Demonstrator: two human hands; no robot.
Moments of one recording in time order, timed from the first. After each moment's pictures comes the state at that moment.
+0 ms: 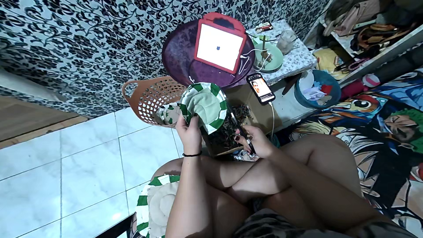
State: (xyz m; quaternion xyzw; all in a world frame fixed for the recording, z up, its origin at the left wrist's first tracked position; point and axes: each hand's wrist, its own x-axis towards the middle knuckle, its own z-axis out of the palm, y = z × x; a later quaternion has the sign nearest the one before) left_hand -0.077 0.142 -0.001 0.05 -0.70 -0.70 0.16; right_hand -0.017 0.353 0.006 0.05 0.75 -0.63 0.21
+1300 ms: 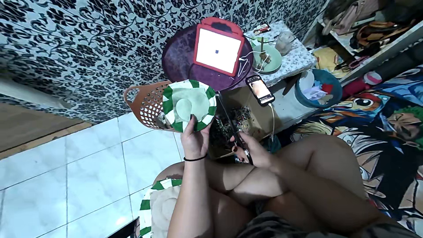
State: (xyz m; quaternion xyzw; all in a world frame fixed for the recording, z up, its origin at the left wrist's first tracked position) left_hand -0.071 0.161 0.019 0.12 -0.31 -0.94 0.04; right_hand -0.004 0.343 0.000 -0.03 0.73 -0.65 0.23
